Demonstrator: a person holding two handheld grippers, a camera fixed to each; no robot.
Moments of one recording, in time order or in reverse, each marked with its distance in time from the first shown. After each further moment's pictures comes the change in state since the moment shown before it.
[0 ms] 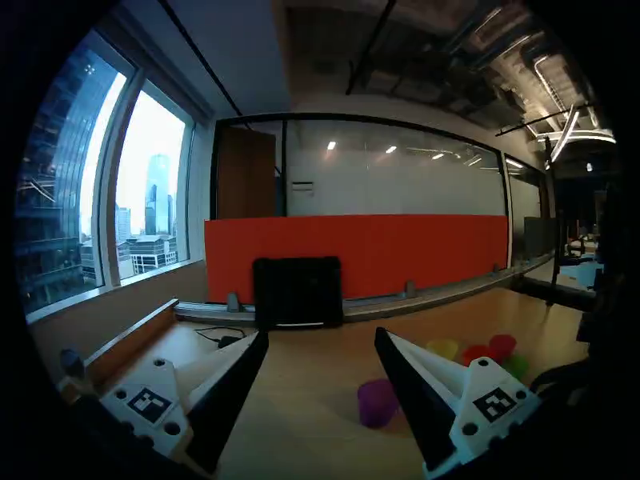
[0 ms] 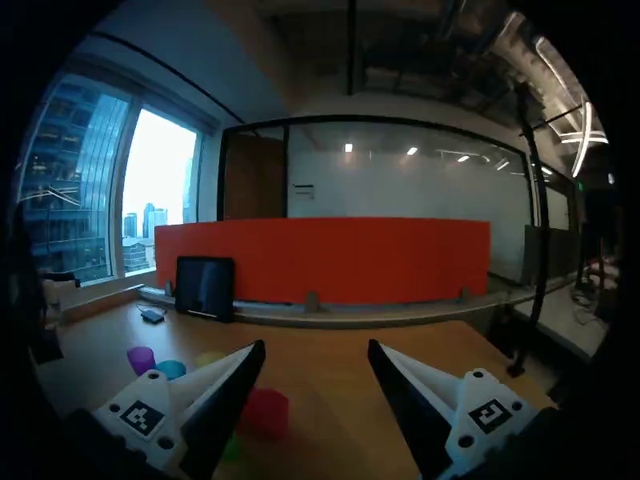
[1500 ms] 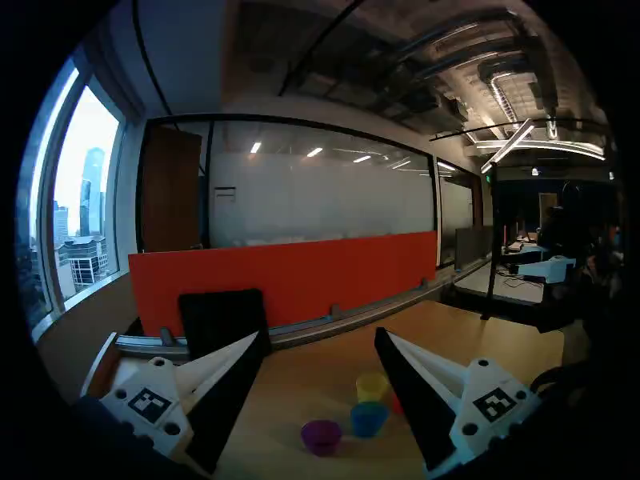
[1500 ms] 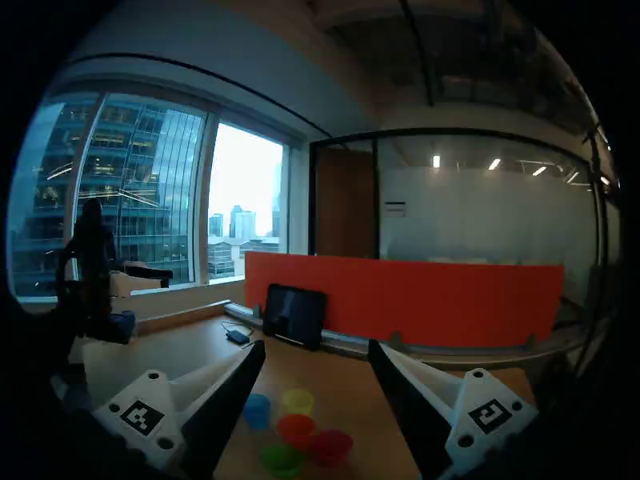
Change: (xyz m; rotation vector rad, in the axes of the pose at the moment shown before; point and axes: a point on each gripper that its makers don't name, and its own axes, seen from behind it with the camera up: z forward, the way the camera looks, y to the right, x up) left arm 0.110 0.065 0.016 -0.365 -0.018 0.022; right arm 0.115 -0.080 -0.029 0.420 0.008 -0.039
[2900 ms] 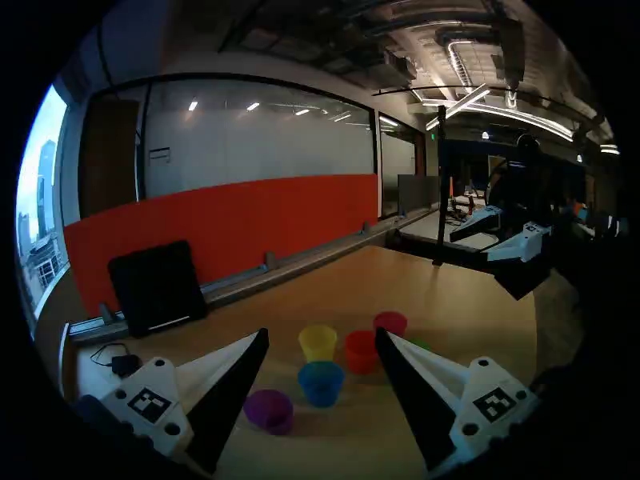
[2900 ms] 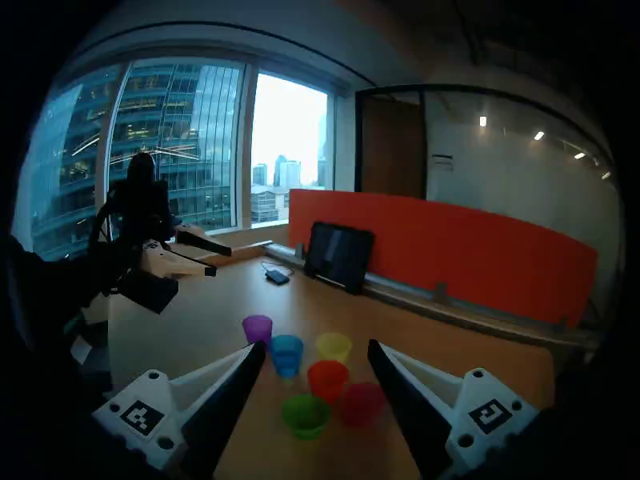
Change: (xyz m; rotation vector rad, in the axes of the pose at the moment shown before) left arm -0.102 0.068 0.040 -0.273 -0.206 0.053; right arm -0.101 -0.030 0.004 0.192 -0.237 -0.053
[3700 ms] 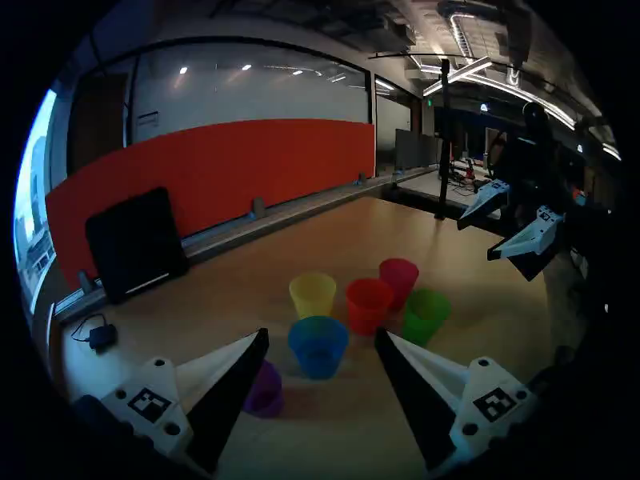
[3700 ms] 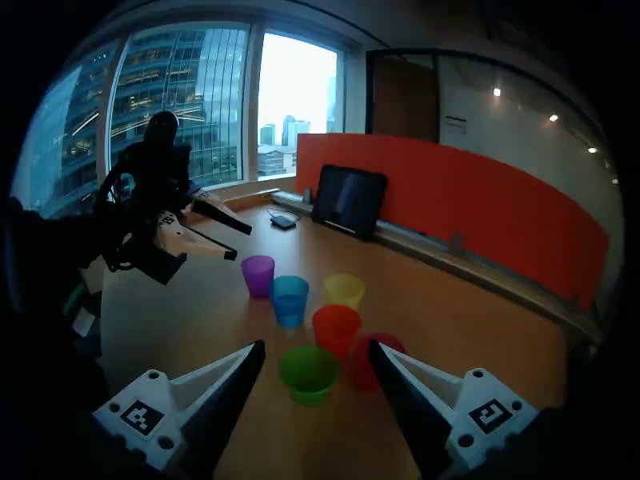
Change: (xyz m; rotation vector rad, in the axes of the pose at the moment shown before) left arm -0.087 0.002 0.058 -0.033 -0.171 0.002; right arm -0.091 0.000 0.028 0.036 -0.187 -0.018
